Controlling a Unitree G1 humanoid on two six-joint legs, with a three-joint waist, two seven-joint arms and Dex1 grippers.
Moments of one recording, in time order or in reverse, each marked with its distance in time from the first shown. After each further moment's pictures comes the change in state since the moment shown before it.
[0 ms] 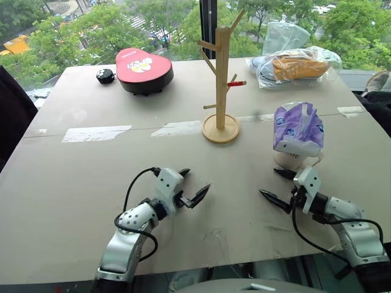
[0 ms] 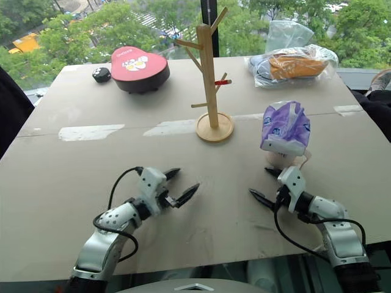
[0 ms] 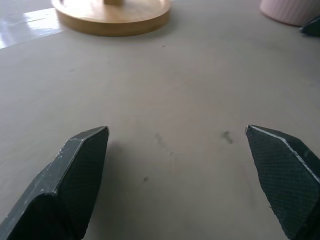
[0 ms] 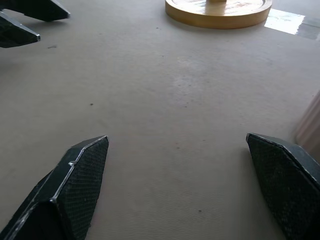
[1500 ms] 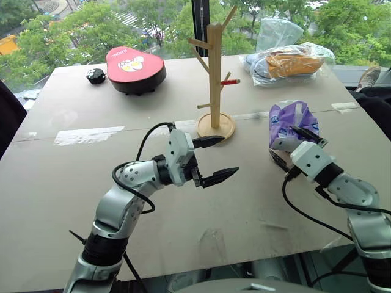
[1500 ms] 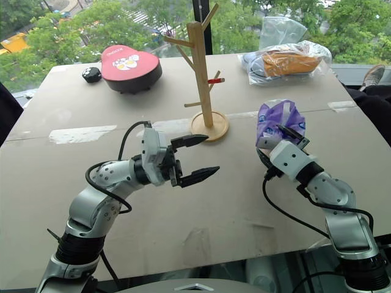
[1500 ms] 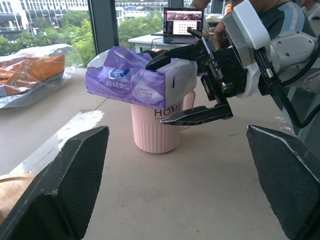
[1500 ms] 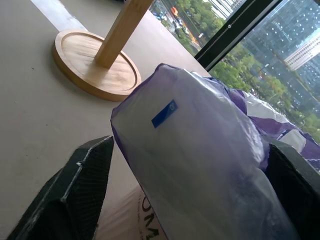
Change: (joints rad) left arm -0.327 0.113 0.003 -0.103 -0.236 0.096 -0.251; right arm -0.126 -0.041 -0.036 -0.326 -0.426 0.053 -0.332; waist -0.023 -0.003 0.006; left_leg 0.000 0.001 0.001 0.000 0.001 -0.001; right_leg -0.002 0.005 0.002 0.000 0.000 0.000
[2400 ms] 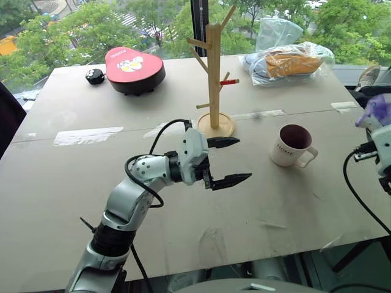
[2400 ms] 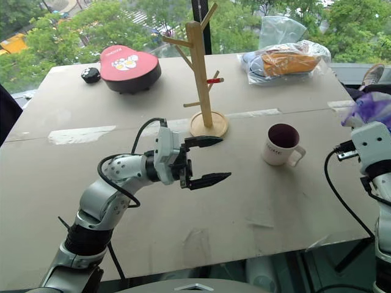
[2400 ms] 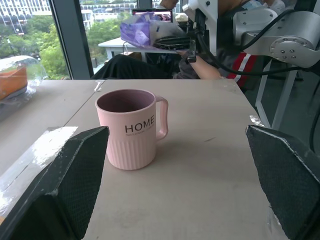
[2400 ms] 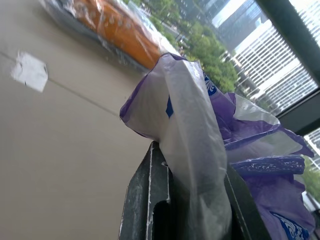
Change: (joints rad) left arm -0.126 -0.031 -0.102 0.029 0.014 0.016 -0.035; right arm 0.101 -0.077 -0.449 0.122 0.032 0.195 -0.125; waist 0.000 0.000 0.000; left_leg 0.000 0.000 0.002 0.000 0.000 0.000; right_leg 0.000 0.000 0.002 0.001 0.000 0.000
